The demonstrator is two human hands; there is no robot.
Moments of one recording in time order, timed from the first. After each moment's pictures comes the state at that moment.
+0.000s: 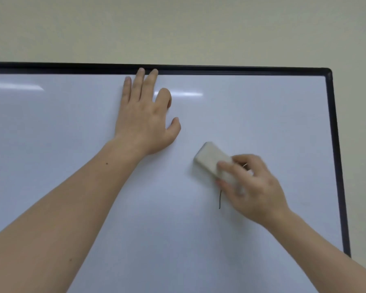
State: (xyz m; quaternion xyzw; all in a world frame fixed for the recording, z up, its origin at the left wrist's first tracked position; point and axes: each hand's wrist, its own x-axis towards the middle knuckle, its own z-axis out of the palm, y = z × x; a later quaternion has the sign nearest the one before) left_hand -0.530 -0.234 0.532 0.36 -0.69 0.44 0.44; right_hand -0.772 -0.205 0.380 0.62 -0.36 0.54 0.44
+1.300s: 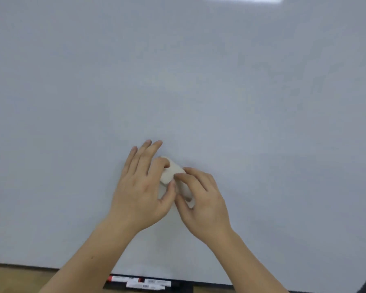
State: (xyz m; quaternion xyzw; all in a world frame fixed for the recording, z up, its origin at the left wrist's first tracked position) left_hand -0.353 -0.143 0.230 0.46 -0.74 0.24 0.42; right_hand -0.518 -0.160 0.189 0.76 -0.37 0.53 0.05
